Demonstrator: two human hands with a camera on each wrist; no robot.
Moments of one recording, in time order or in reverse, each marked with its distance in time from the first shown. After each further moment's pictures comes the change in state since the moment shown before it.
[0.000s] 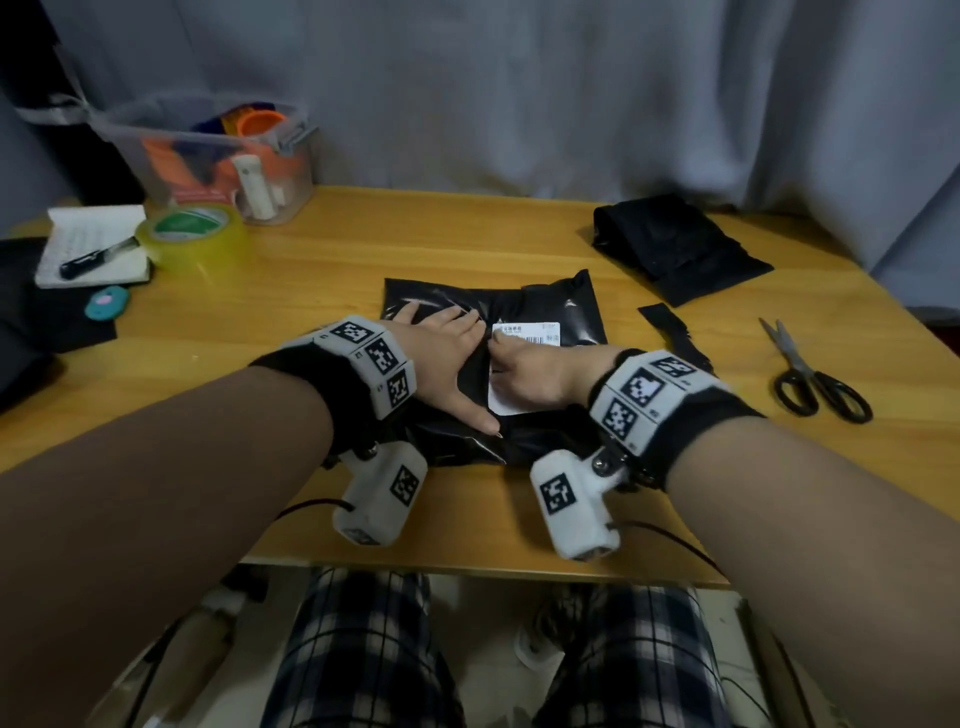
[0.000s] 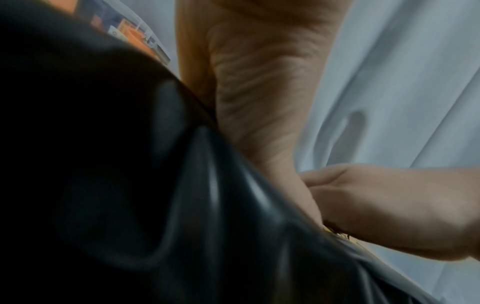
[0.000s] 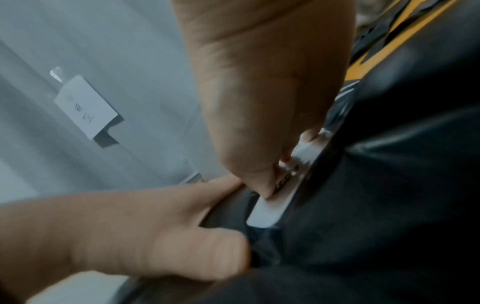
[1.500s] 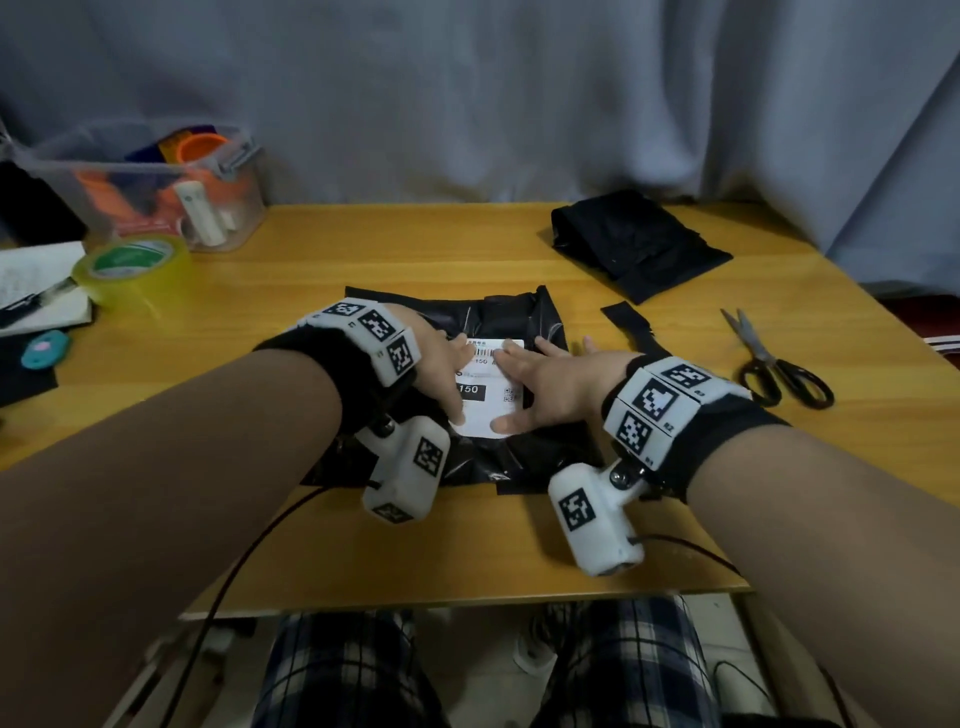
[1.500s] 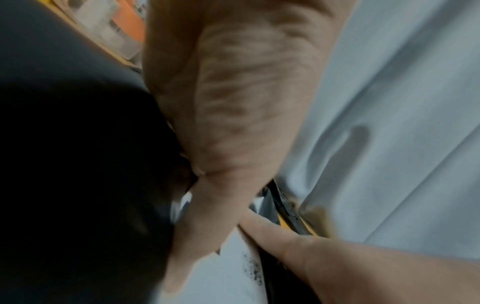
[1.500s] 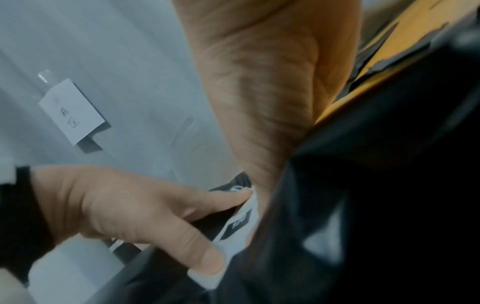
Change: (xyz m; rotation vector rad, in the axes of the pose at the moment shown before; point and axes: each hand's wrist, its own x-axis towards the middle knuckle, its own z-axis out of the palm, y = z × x) left_hand 0.028 0.026 -0.040 0.111 -0.284 -0.014; right_hand -0.024 0.045 -0.008 -0.199 -0.105 0.132
